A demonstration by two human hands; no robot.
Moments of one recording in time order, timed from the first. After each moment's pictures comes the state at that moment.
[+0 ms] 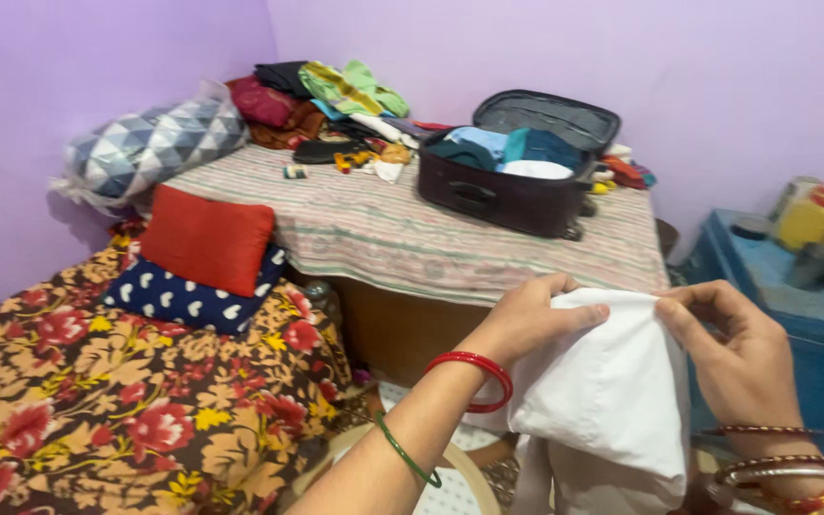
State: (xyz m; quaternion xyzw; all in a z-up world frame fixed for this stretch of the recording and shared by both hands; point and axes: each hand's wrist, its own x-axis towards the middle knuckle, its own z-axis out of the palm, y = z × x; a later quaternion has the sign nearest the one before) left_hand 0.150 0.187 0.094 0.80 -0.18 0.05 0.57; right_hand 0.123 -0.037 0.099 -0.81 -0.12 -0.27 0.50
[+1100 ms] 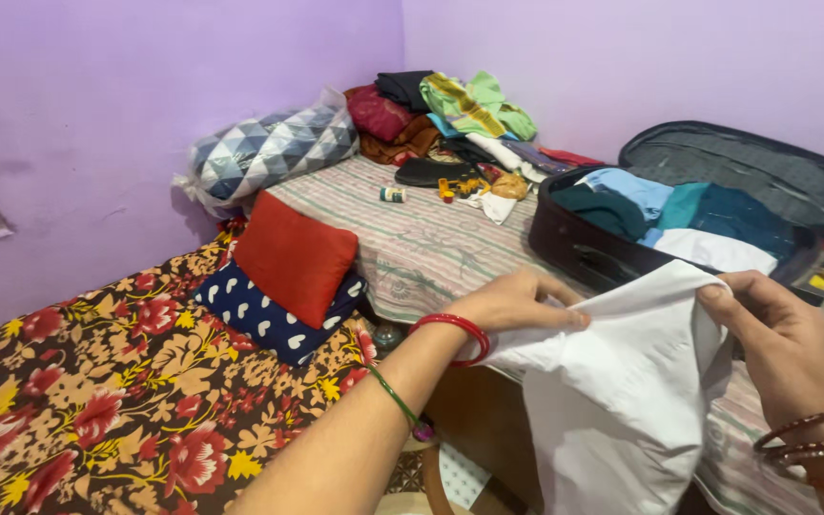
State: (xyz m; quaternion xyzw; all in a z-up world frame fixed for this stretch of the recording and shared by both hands) left_hand 0.394 0.385 0.107 0.84 -0.20 0.05 0.49; right_hand 0.463 0.088 0.099 -0.75 -0.25 -0.13 0.59
